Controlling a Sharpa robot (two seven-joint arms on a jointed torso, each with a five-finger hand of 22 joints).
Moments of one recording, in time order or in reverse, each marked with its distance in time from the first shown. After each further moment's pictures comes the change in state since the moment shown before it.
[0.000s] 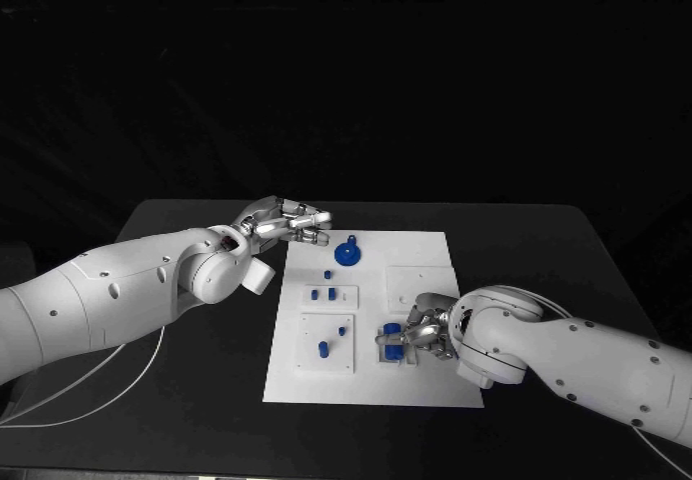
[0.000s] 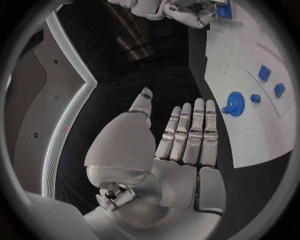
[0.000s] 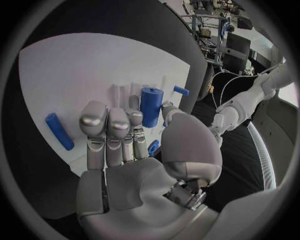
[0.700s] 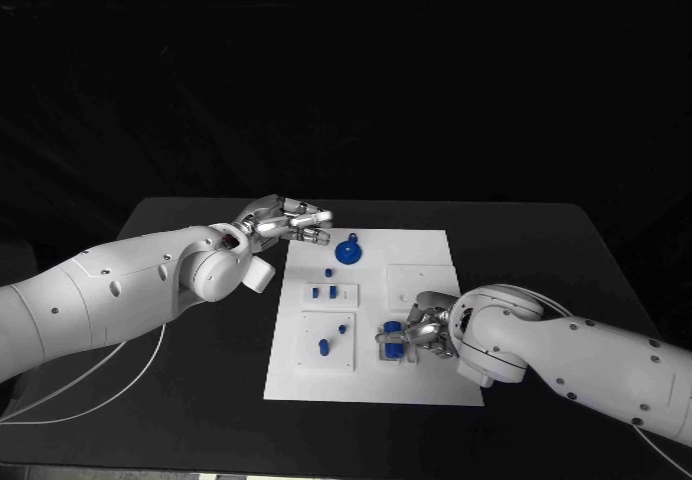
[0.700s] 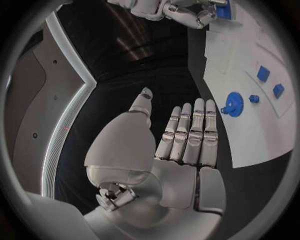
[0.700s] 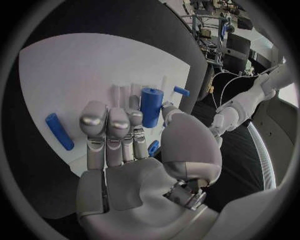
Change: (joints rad) left arm 0.000 0.000 0.000 -0.001 -0.003 0.002 -0.007; left_hand 0.000 0.000 0.000 0.000 -0.004 0.000 0.000 0.000 0.000 -0.004 0.004 0.000 0.000 0.000 0.000 0.000 0.000 0.000 0.000 0.000 0.004 -0.001; right arm 0.001 0.001 -0.003 0.000 -0.001 -0.001 -0.001; right_hand 0.003 -0.007 -0.006 0.001 0.000 -0.005 0.001 0.006 -0.001 0.000 0.000 -0.004 0.002 0.000 0.000 -0.010 0.003 0.000 0.000 0.000 -0.004 0.000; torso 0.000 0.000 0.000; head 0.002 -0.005
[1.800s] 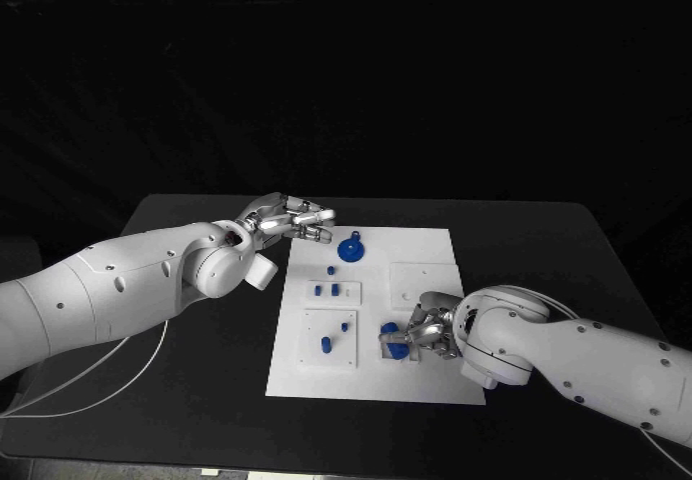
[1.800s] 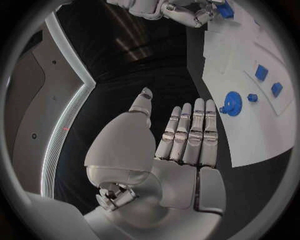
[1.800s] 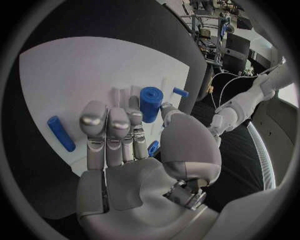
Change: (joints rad) left arm 0.000 0.001 0.000 -0.005 -0.006 0.003 -0.008; left_hand 0.000 0.000 0.000 0.000 0.000 0.000 0.000 0.000 0.000 0.000 0.000 0.000 0.000 0.000 0.000 0.000 0.000 0.000 0.000 0.000 0.000 0.000; right arm -0.003 -0.012 -0.002 0.018 0.001 -0.007 -0.001; right_hand 0.018 -0.005 -0.007 -0.010 0.000 0.000 0.000 -0.014 0.014 0.000 0.000 0.000 0.000 0.004 -0.004 0.000 0.001 0.000 0.000 0.000 0.000 0.000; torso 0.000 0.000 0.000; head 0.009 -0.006
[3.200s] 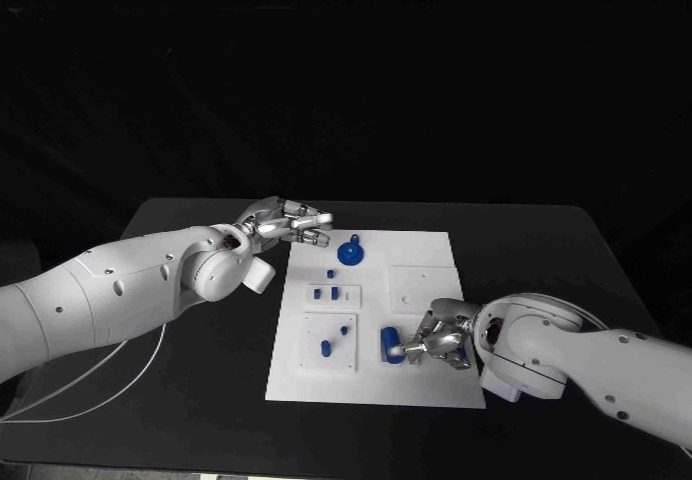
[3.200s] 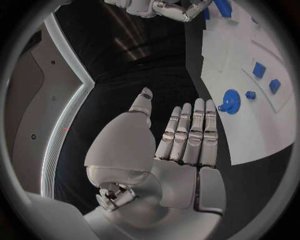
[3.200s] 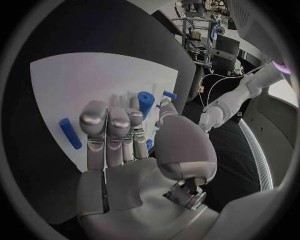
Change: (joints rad) left arm 0.000 -0.001 -0.001 -0.009 -0.002 0.000 -0.006; left_hand 0.000 0.000 0.000 0.000 0.000 -0.004 0.004 -0.001 0.000 0.000 0.000 0.000 0.000 0.000 0.000 0.000 0.000 0.000 0.000 0.000 0.000 -0.001; right arm -0.004 -0.112 0.006 0.093 0.049 0.019 0.103; right_hand 0.058 0.095 -0.320 -0.089 0.164 -0.016 0.002 0.003 0.022 0.000 0.000 0.018 -0.002 0.000 0.000 -0.009 -0.009 0.000 0.000 0.000 -0.007 0.000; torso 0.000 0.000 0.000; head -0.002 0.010
